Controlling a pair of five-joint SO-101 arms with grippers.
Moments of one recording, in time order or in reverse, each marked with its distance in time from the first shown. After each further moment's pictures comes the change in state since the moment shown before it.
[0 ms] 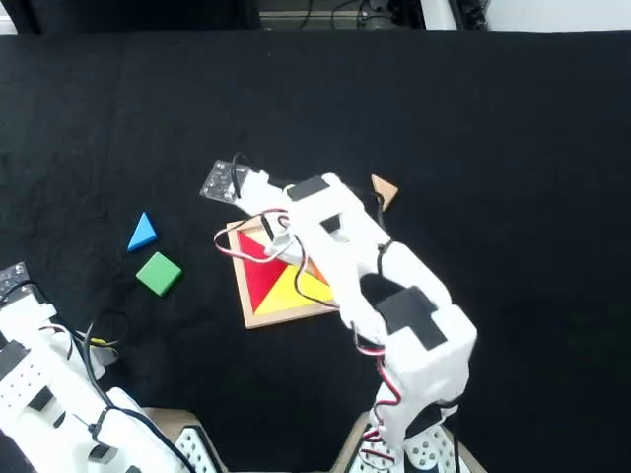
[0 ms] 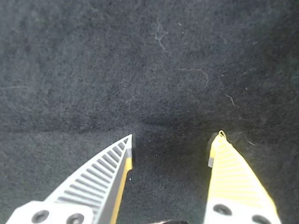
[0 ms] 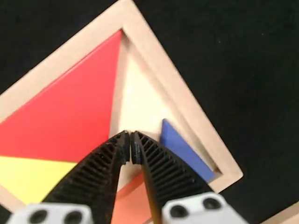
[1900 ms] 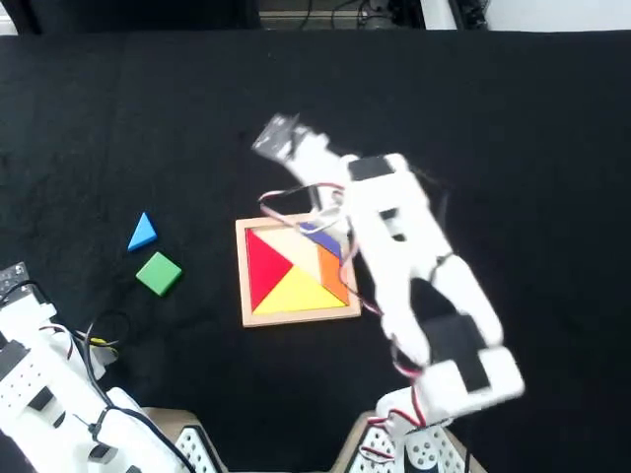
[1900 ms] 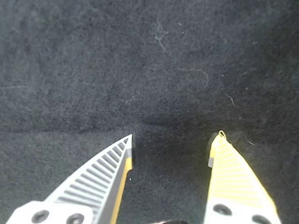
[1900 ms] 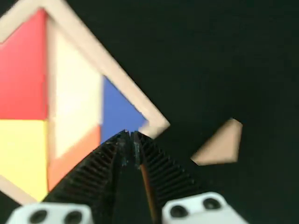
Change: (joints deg) left arm 0.0 0.0 0.0 0.0 0.0; right arm 11.8 -14.9 1.7 6.0 -0.1
